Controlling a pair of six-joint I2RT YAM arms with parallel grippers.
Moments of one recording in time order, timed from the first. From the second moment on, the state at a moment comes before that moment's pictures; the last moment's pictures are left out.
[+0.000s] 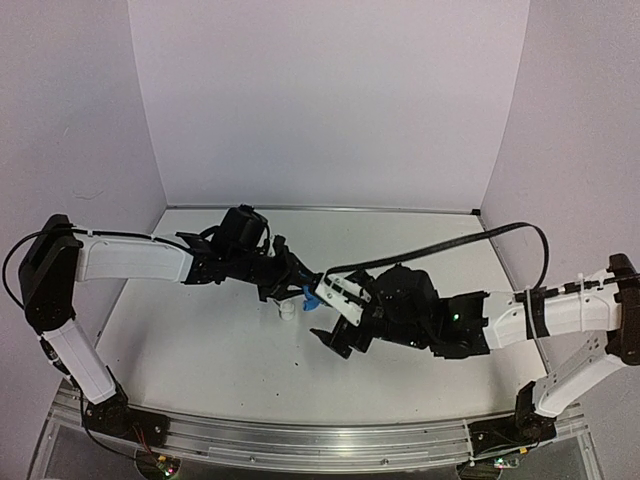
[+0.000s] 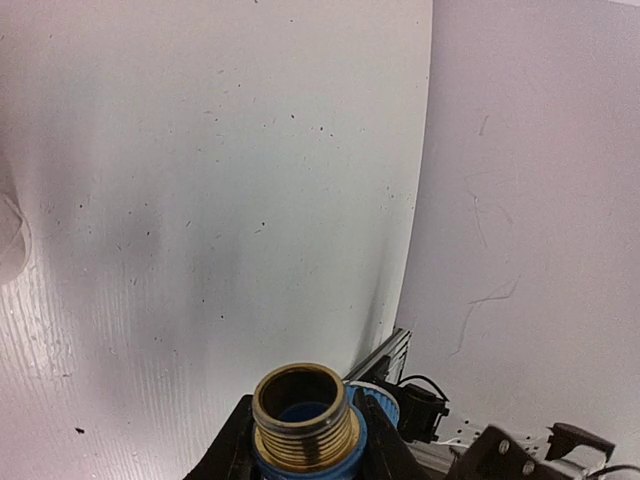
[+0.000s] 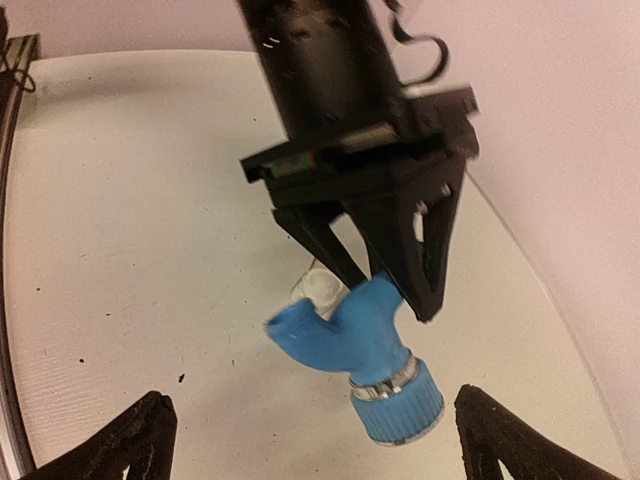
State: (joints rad) left arm -0.81 1.68 1.09 -0.03 0.42 -1.22; right arm 1.18 1.45 0.87 0.12 0.26 -0.28
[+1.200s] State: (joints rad) left arm -0.79 1.19 0.91 -0.11 0.12 -0.94; right arm 0.94 1.41 0.86 0.33 0.02 0.02
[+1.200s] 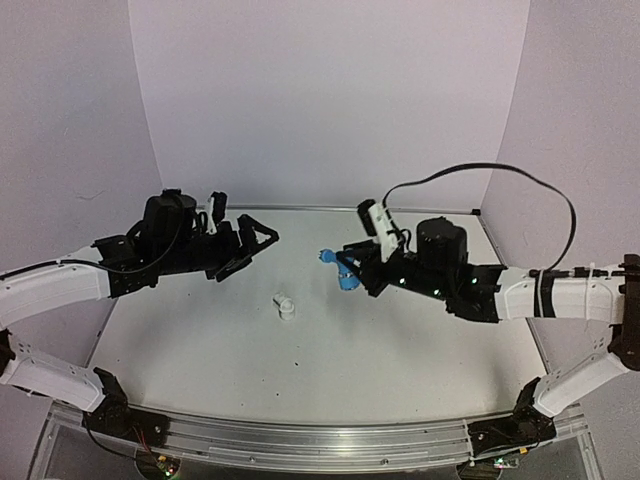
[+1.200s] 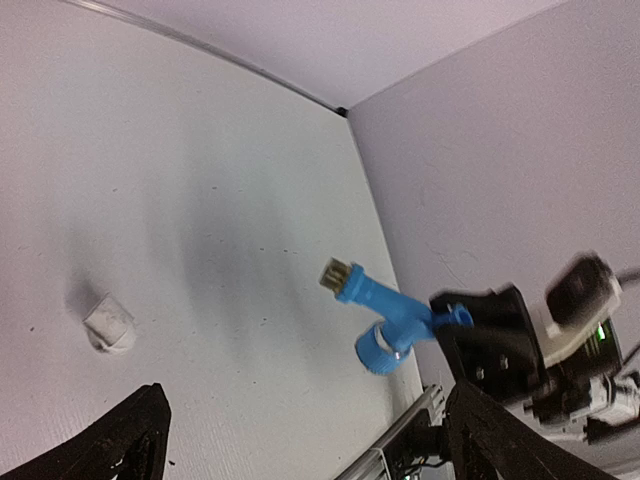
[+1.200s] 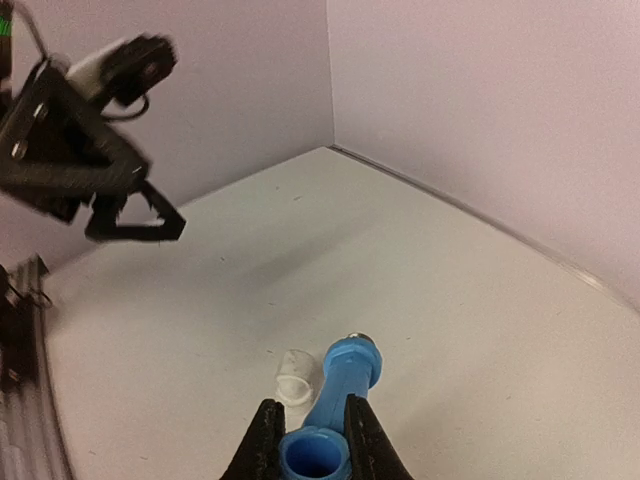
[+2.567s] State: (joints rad) left arm -0.84 1.14 0.70 0.45 0.51 -0.78; right arm 0.75 1.63 0.97 0.80 -0.88 0.95
